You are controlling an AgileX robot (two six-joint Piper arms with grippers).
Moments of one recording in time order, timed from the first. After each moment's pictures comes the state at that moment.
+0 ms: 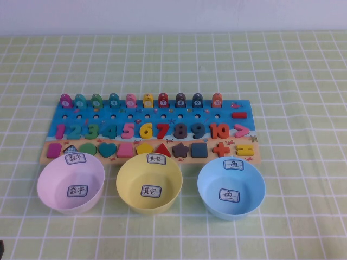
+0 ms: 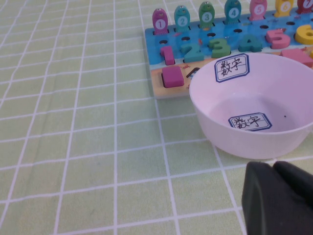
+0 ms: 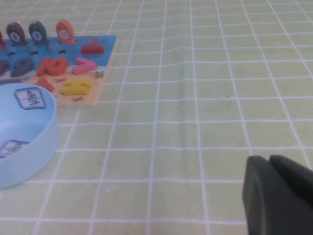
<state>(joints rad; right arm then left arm) 0.10 -0.01 0.03 0.02 0.37 0.10 -0.13 -0.01 0.02 0.07 0.37 -0.01</state>
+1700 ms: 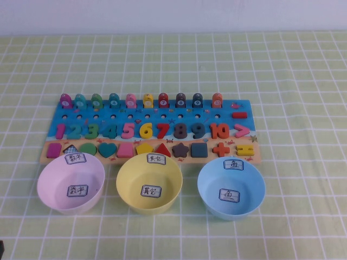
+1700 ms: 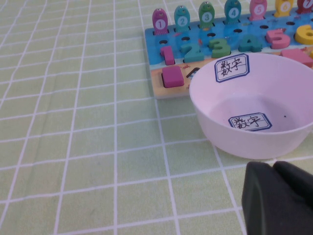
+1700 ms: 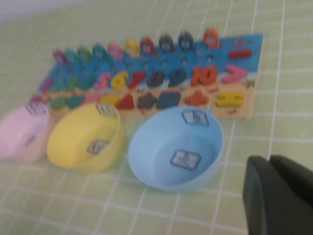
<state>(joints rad) 0.10 0.41 -0.38 0.74 0.58 -0.33 -0.13 -0.01 0.02 0.07 0.37 -0.01</state>
